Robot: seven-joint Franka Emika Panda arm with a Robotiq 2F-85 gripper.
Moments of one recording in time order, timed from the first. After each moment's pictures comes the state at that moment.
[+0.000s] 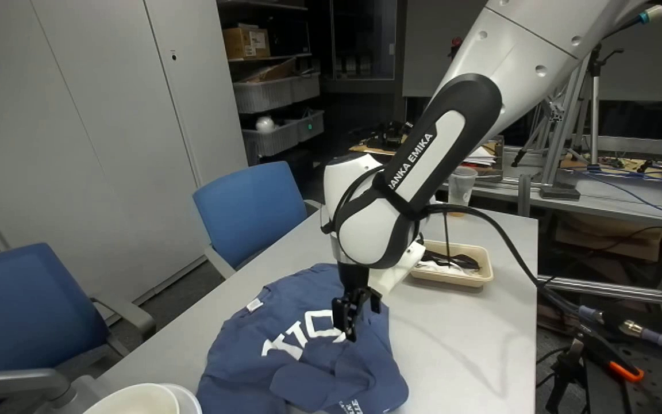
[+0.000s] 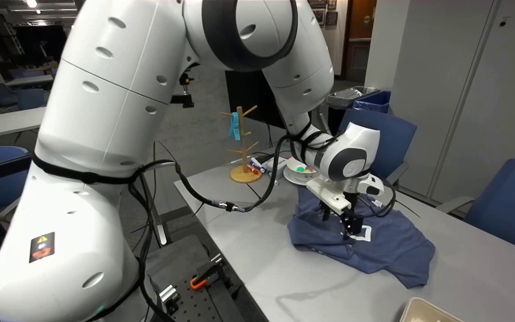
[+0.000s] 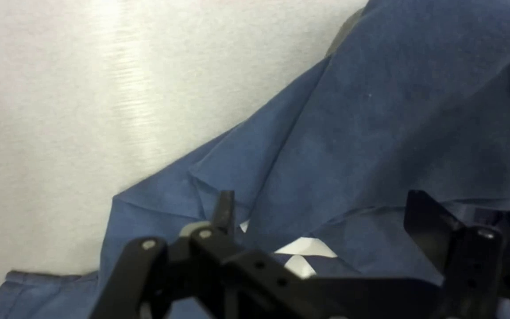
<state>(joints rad) 0.01 0.60 0.02 -2.01 0.05 2.51 0.09</state>
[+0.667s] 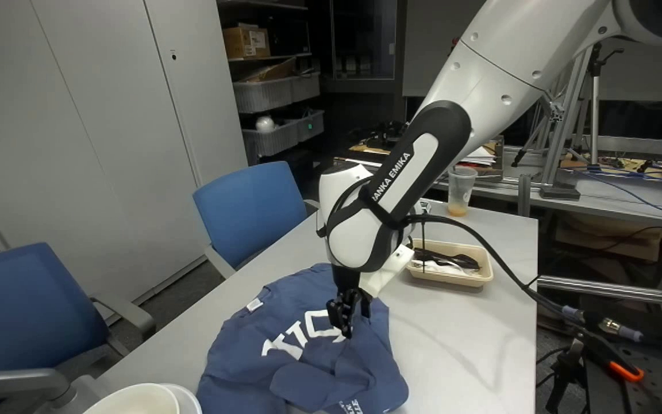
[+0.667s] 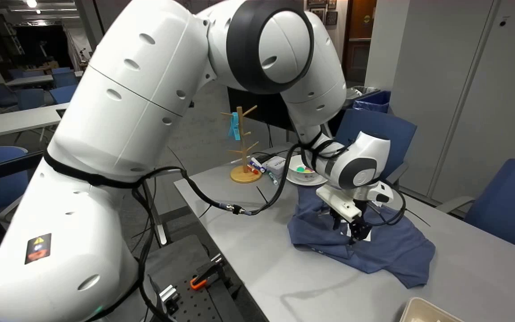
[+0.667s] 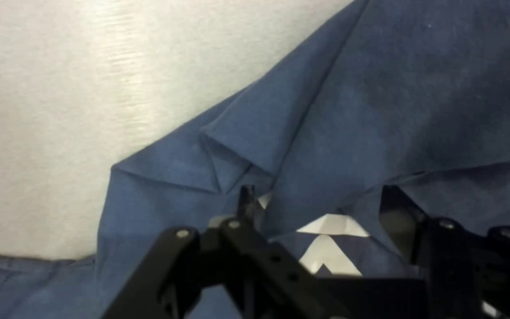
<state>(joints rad) -0.02 0.71 0.02 -1.89 0.05 2.51 0.06</state>
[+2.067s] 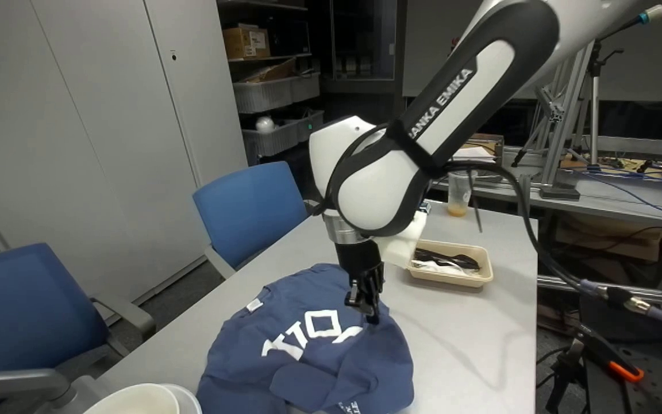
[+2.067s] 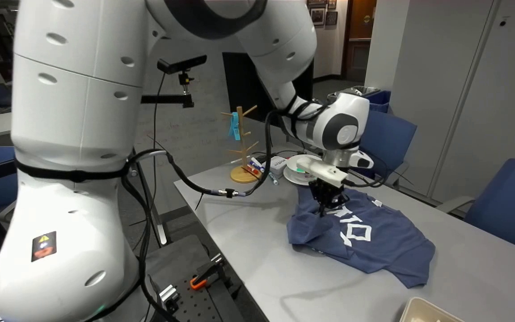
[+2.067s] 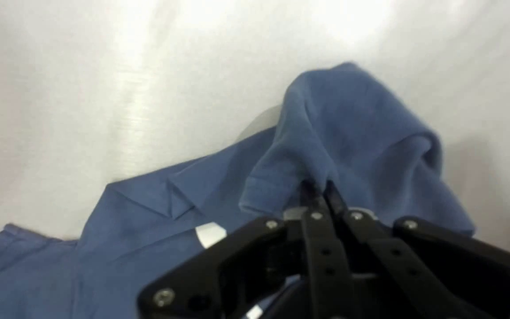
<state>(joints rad) 0.03 0.42 0.06 -2.07 -0.01 2.29 -0.04</state>
